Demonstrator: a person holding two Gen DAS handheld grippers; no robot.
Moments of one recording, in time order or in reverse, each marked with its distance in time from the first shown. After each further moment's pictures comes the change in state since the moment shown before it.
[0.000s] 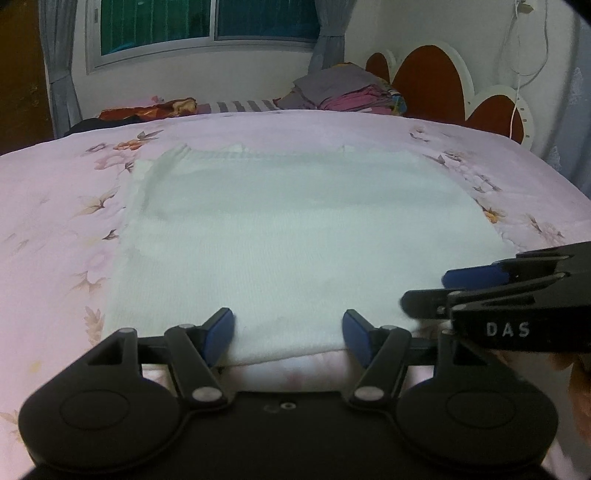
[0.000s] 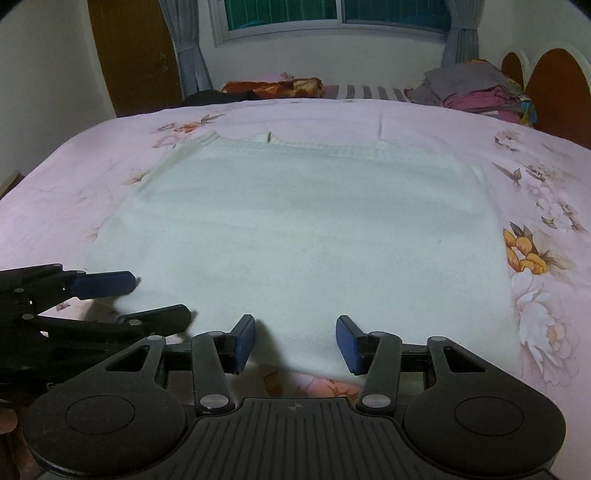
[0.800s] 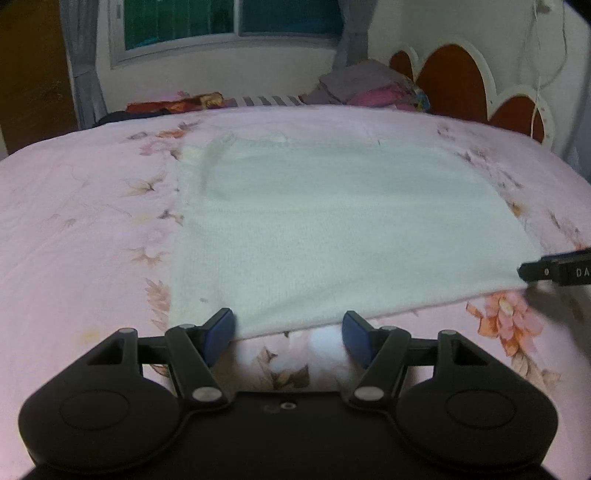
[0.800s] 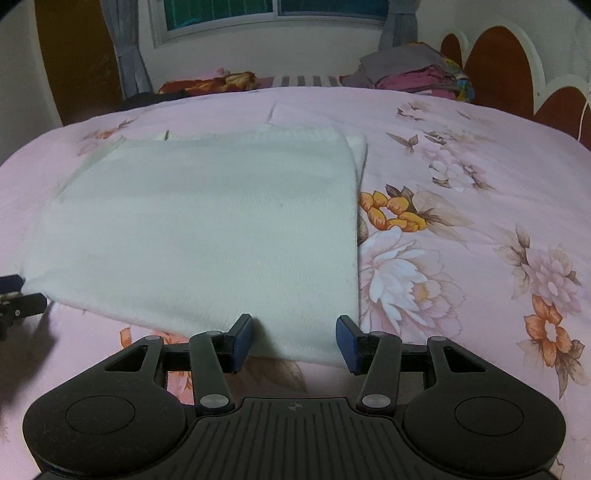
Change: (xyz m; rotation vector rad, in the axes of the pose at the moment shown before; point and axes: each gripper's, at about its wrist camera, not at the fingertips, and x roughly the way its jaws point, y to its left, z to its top) left arm -0.027 0.024 -0.015 -0.029 -0.001 0.074; right arm -0.044 -0.090 -0.023 0.095 0.015 -0.151
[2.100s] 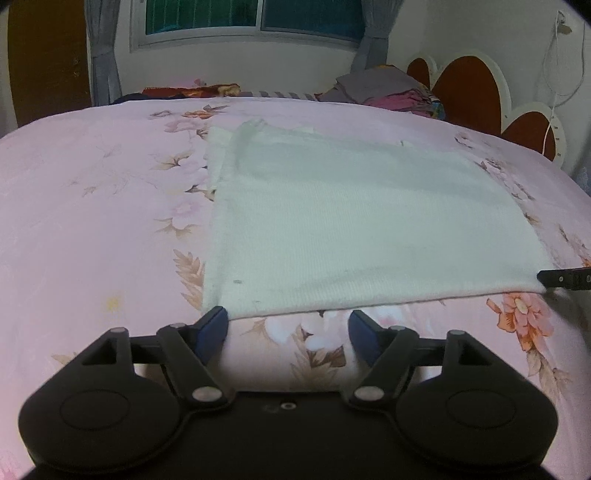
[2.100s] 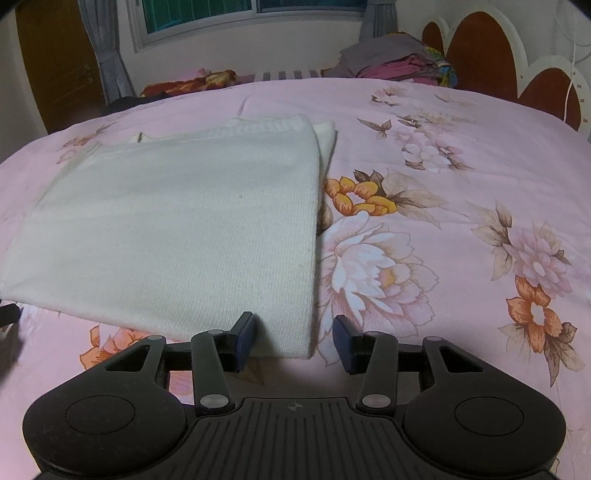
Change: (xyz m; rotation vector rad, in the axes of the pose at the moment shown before) left arm 0.005 0.025 -0.014 -0.075 0.021 -0.010; right arm 0.003 -0.023 -0.007 0.045 0.011 -0.029
